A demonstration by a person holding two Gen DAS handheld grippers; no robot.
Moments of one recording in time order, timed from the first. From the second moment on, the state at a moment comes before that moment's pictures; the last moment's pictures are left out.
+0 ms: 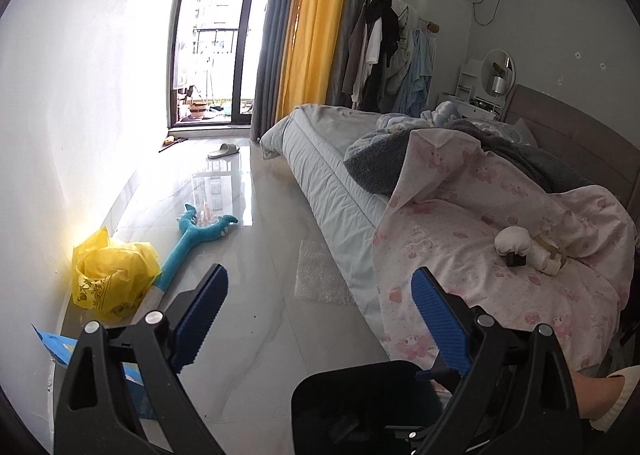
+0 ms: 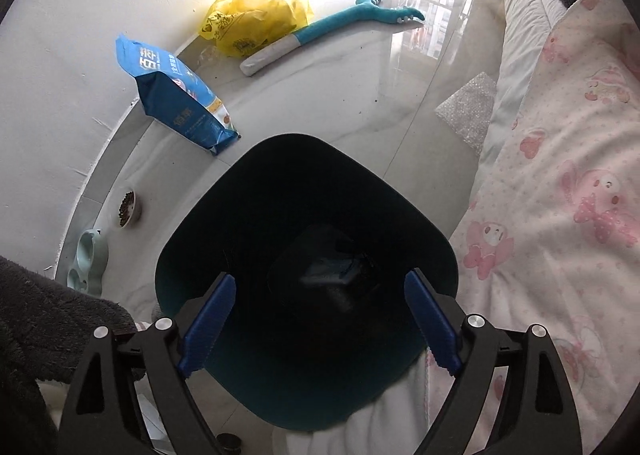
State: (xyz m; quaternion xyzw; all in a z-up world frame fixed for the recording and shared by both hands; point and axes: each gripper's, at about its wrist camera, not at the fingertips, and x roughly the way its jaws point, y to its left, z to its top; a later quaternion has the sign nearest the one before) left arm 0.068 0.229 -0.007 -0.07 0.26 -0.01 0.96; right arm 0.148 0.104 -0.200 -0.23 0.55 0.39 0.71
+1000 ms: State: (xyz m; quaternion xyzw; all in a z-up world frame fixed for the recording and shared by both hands) left arm 0.108 0.136 0.021 -0.07 0.21 -0.04 0.97; right arm 0.182 -0.025 -0.081 -0.11 0.40 0.38 0.83
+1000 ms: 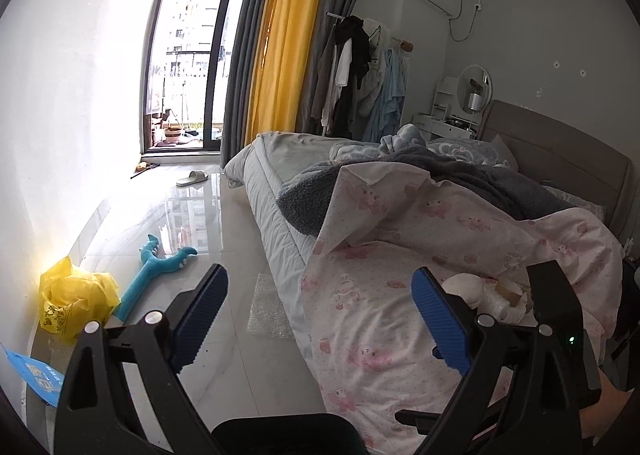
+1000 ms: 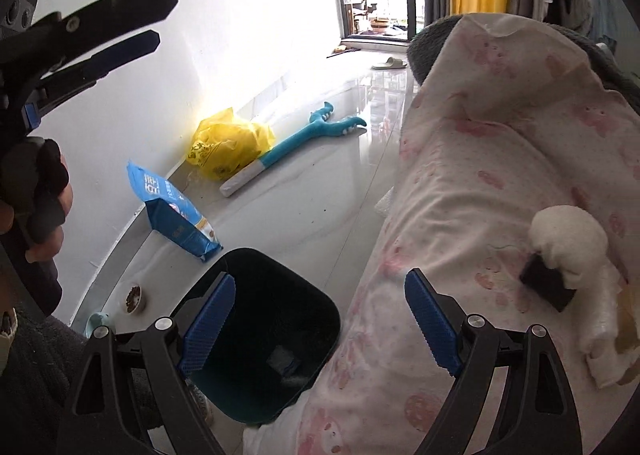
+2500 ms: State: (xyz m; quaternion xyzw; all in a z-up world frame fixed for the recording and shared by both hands) left arm 0.214 -0.017 -0.019 -0.07 0.31 -0.15 0.94; right arm 0.273 -0.221 -0.078 -0.05 0.39 0.24 0.89
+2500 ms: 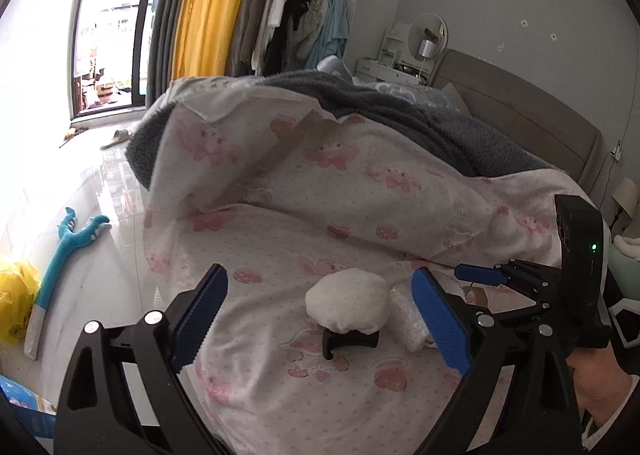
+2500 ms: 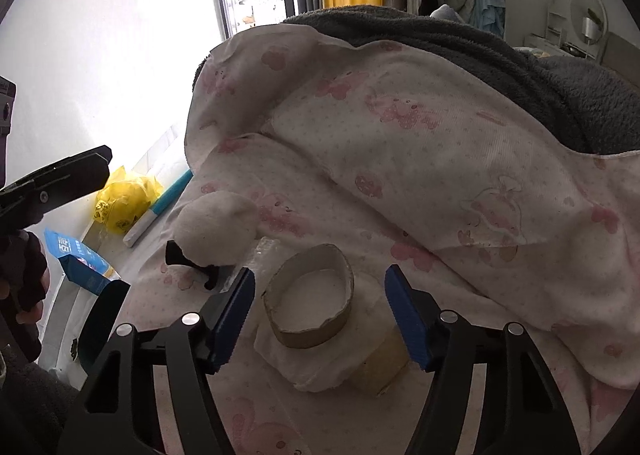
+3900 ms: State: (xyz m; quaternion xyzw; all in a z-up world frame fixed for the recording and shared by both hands) left arm 0.212 -0.045 -0.047 -0.07 0.34 -0.20 0.92; right arm 0.248 -0.215 -0.041 -0.01 0.37 0.25 0.90
